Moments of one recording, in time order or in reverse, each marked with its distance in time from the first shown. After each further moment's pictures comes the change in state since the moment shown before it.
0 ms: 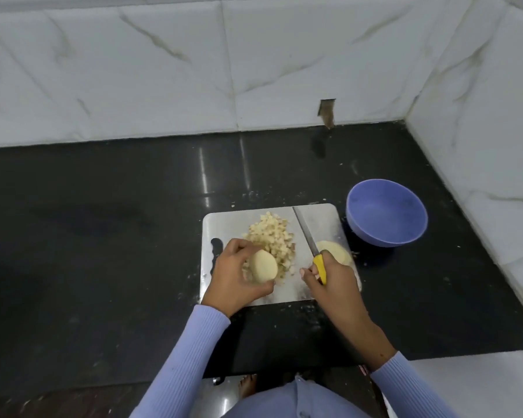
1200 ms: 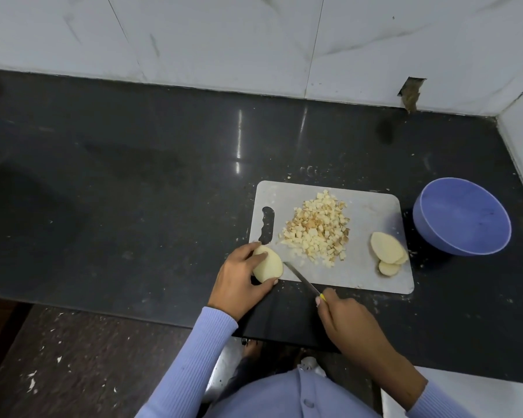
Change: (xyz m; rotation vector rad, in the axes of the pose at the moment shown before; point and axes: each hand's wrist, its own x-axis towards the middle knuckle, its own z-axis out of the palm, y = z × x) left_hand -0.066 -0.066 -0.022 0.193 0.093 -0.066; right_hand -0.052 -0.018 0.040 -0.493 -0.523 -0.161
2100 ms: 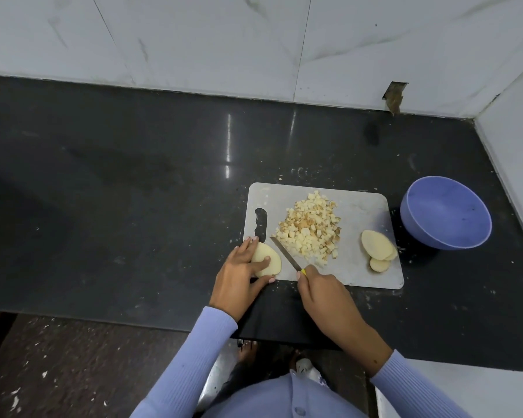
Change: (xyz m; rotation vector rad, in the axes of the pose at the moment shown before) left_hand 0.004 -0.005 0.013 0.023 -0.026 0.088; right_hand 0.025 -0.030 -0.012 0.083 0.092 0.031
